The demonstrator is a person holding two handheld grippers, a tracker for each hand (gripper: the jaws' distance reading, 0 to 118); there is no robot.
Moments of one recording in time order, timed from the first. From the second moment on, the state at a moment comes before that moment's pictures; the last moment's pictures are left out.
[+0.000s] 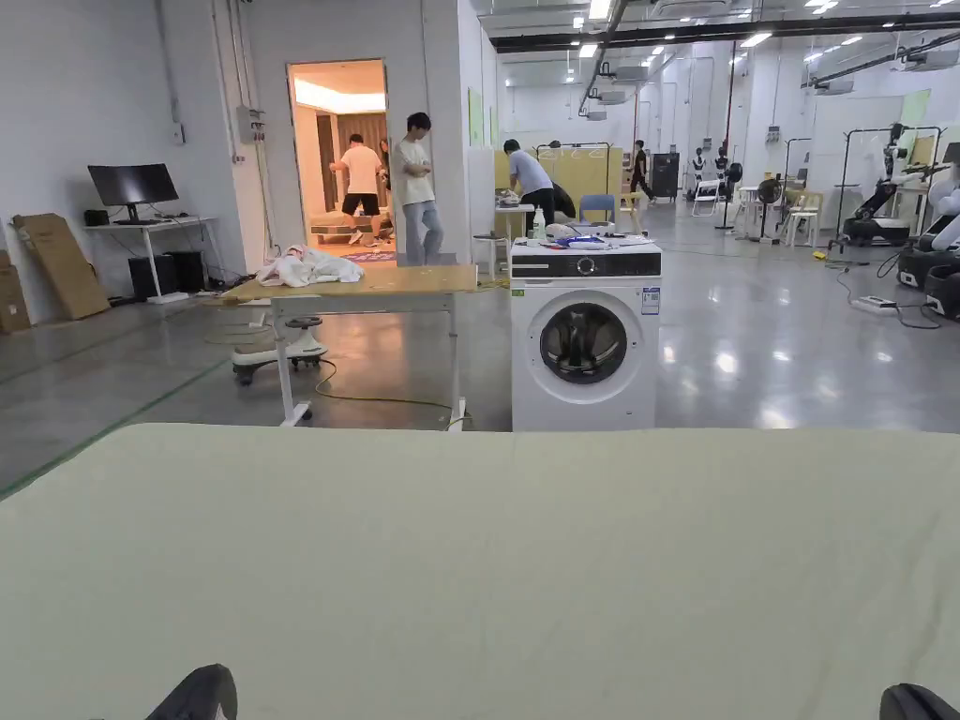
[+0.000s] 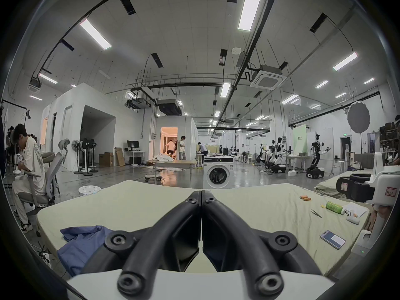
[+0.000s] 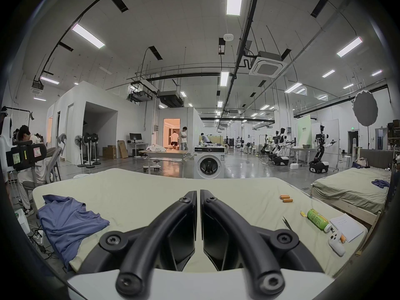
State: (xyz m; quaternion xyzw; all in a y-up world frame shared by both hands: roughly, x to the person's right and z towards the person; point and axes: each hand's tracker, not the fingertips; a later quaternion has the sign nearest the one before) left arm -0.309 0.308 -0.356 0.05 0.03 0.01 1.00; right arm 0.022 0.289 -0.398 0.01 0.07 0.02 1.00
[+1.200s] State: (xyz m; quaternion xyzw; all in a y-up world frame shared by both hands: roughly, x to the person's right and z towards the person) left arm -0.311 0.282 -0.365 0.02 0.03 -0.32 0.95; right arm 0.010 0.284 -0.398 0.03 0.06 0.34 0.94
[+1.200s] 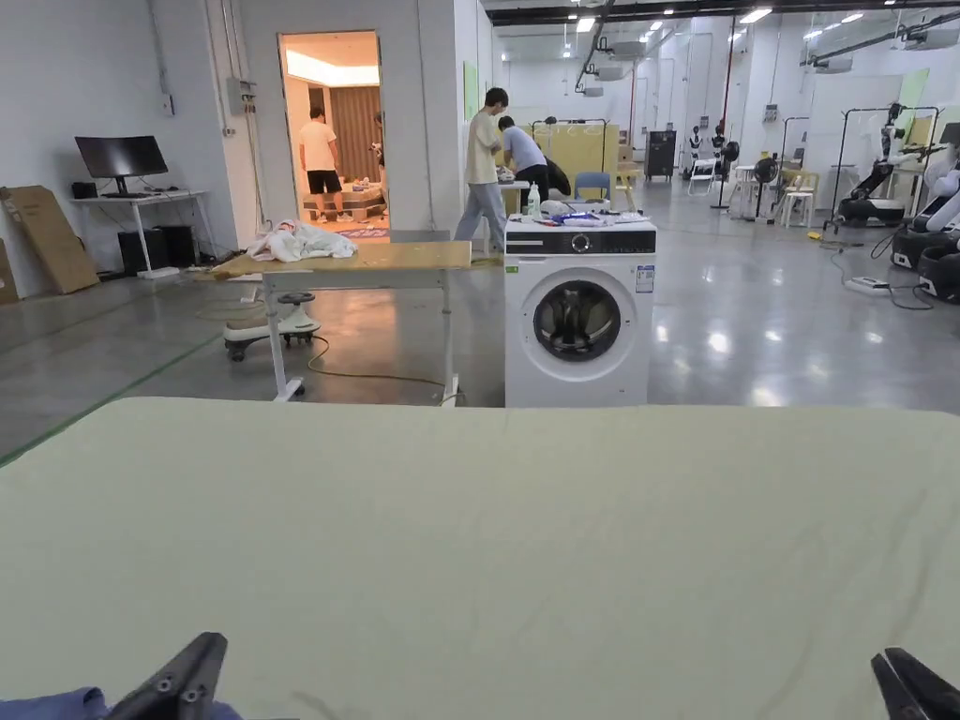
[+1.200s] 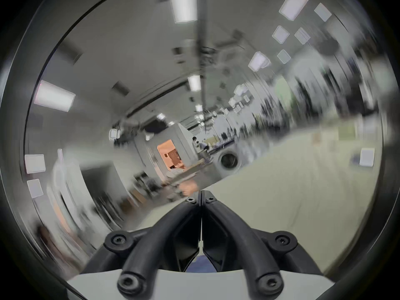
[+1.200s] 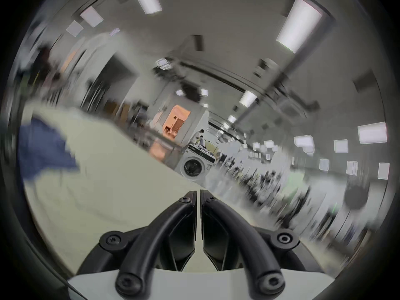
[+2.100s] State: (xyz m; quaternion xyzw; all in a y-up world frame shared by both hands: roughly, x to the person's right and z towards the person) left arm -0.323 0.258 -0.357 0.00 -0.01 0.03 1.00; right arm 0.054 0.235 -0.400 -0.06 0.05 -0.01 1.00
